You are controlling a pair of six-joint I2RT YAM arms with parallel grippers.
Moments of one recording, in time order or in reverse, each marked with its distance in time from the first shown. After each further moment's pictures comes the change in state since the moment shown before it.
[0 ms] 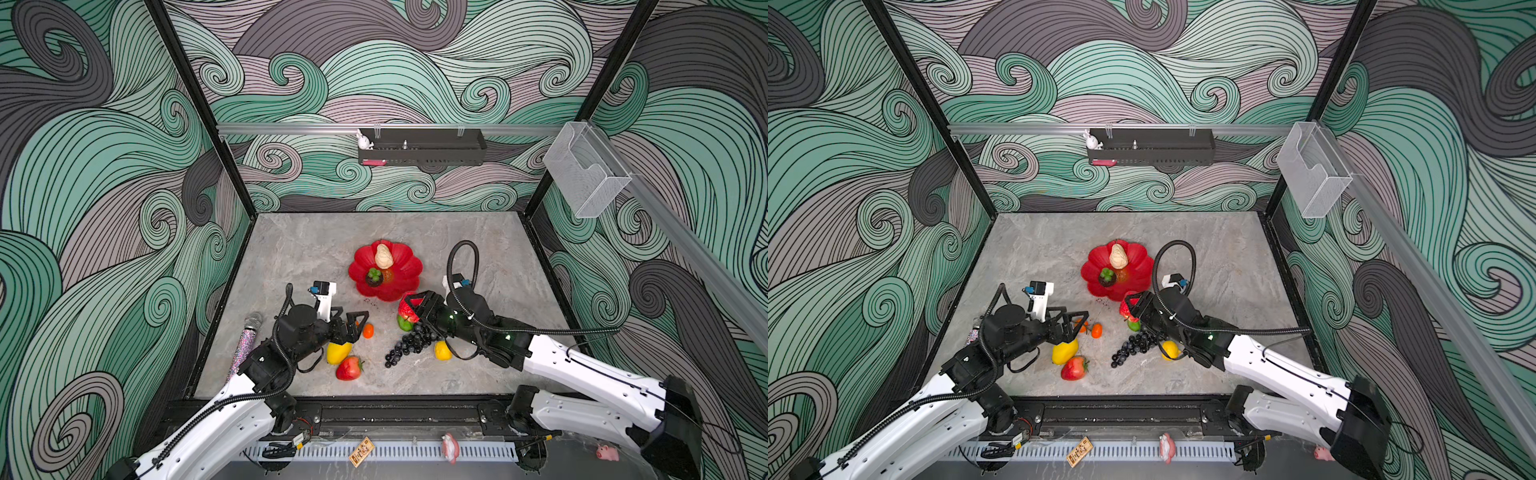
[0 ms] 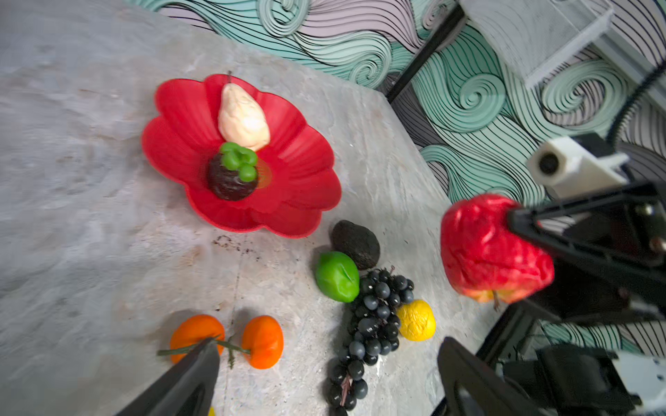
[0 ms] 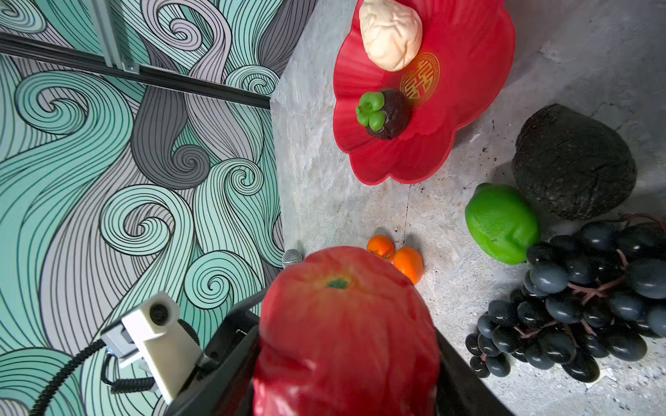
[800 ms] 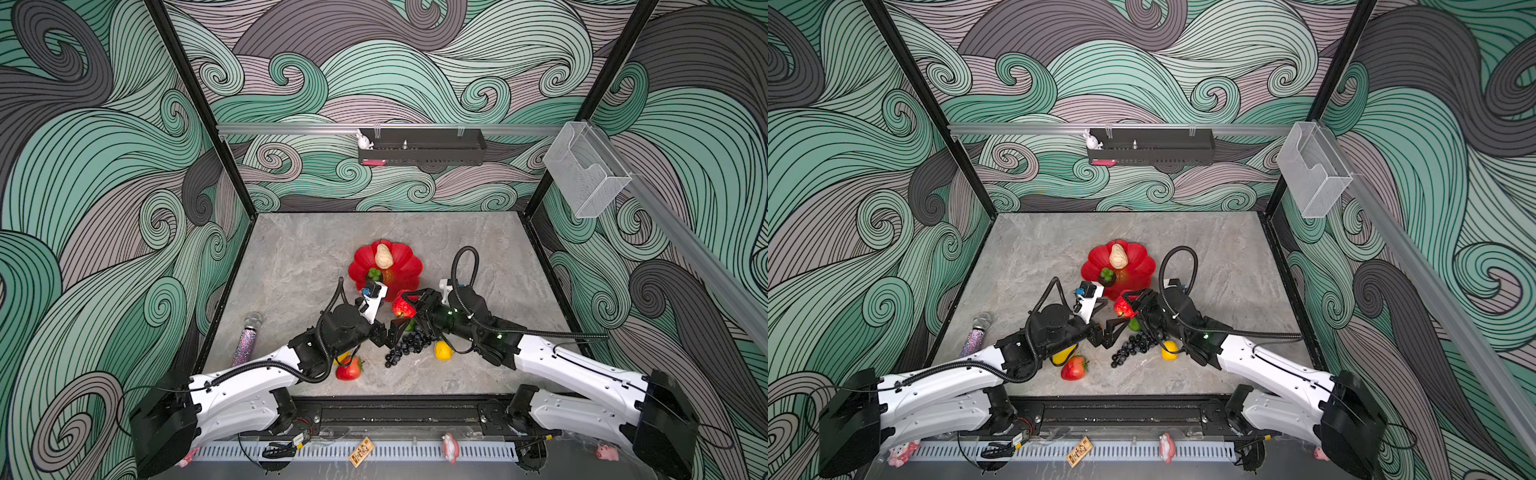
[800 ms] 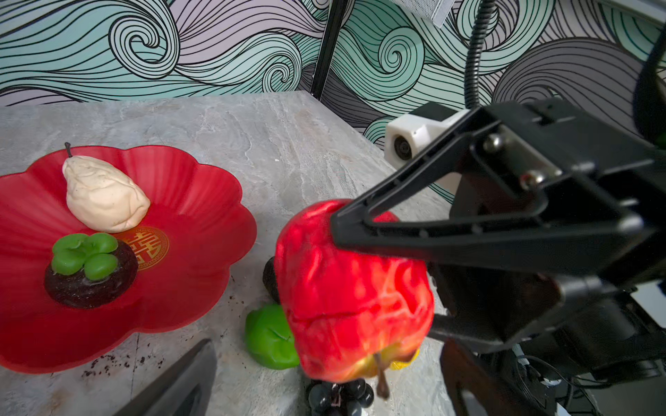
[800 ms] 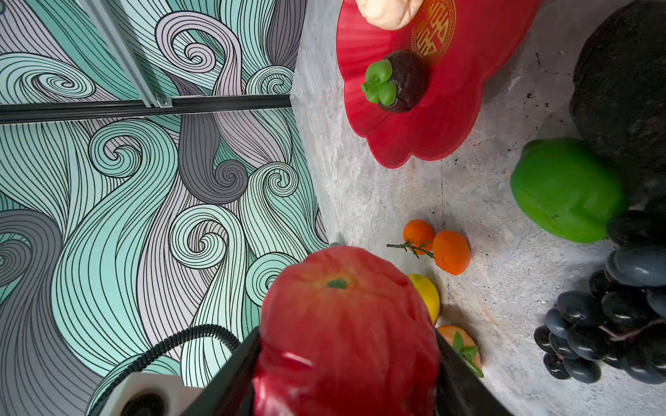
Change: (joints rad) left arm -0.272 0.434 0.065 0.461 -0.149 0.196; right arm -0.047 0.059 -0.093 0.235 -0.132 0.203
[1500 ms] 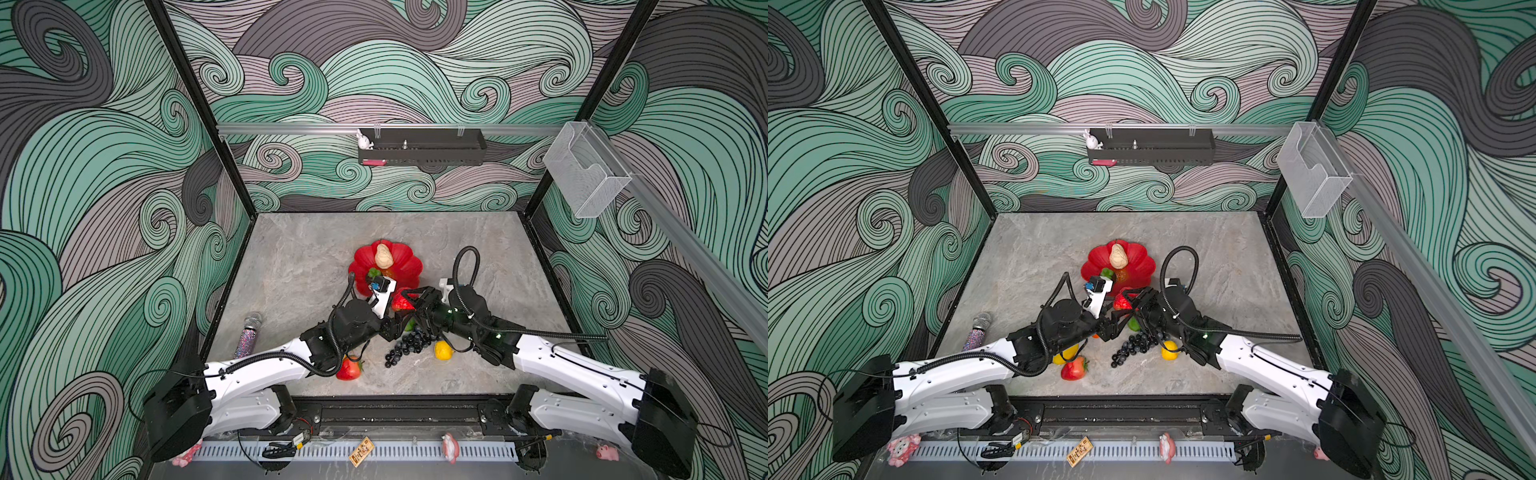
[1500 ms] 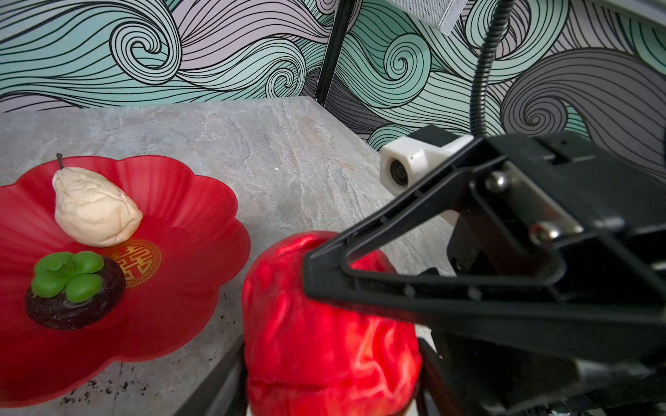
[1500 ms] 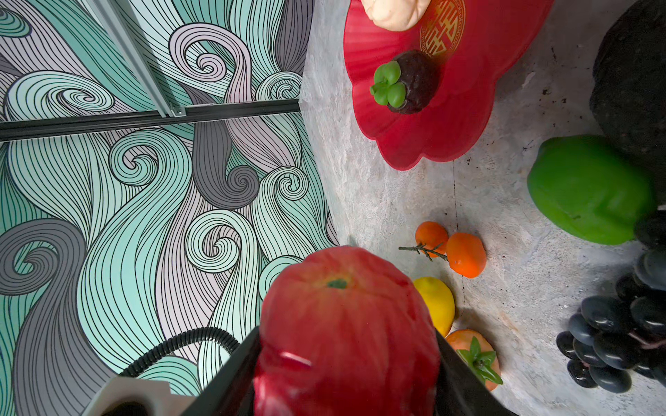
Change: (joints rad) left arm -0.019 0.088 0.078 -0.009 -0.050 -0.026; right arm 0.001 0.011 -0.002 0.037 0.003 0.027
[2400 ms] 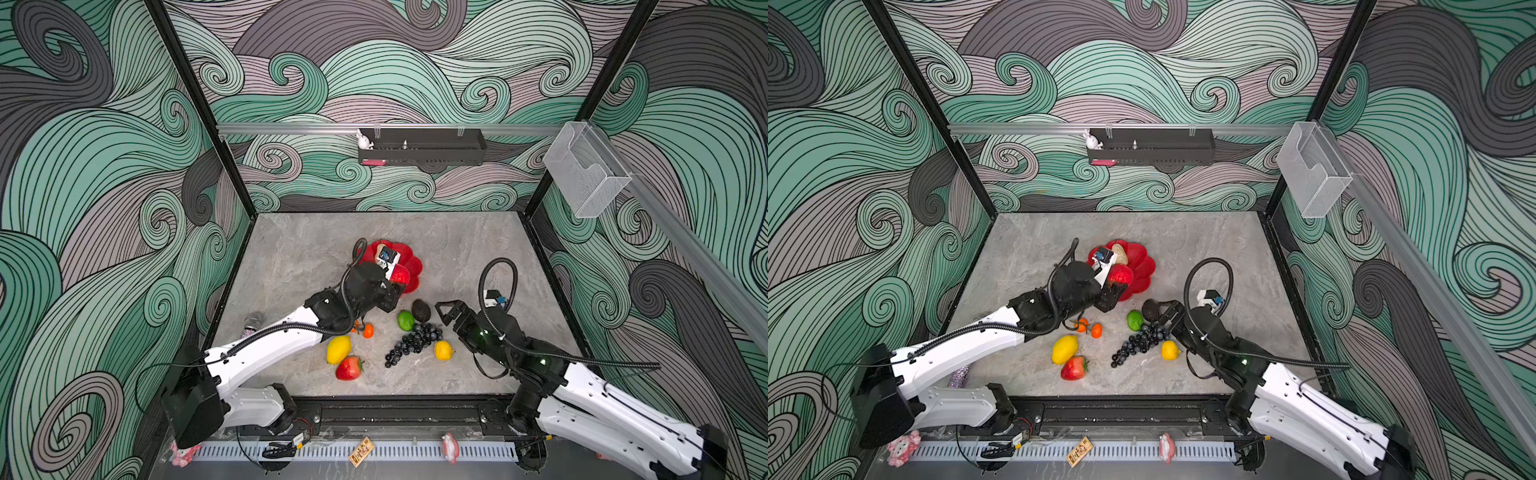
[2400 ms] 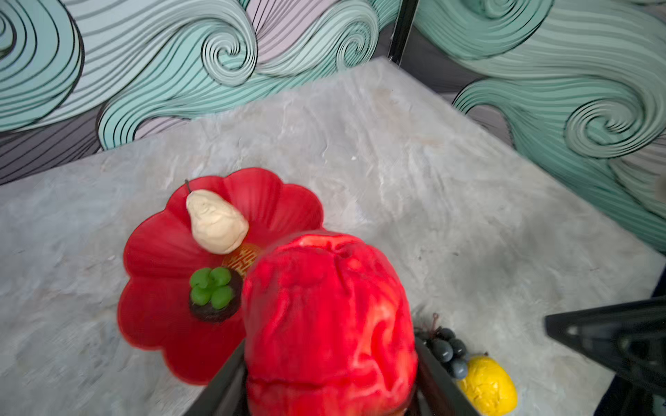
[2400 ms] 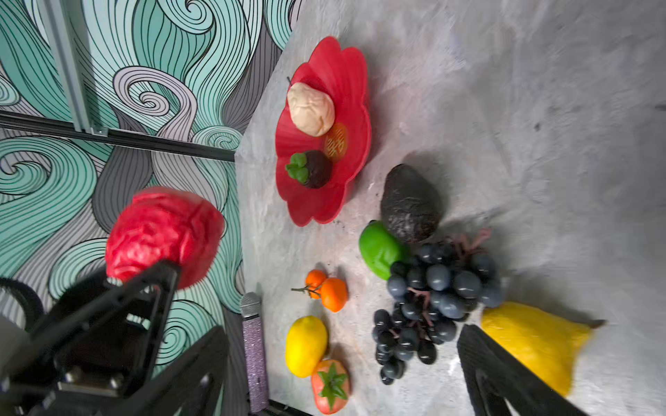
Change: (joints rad) left arm 0.142 0.188 0.476 -0.557 -0.079 0.167; right arm -0.007 -0.449 -0.098 -0.535 0.295 -0.297
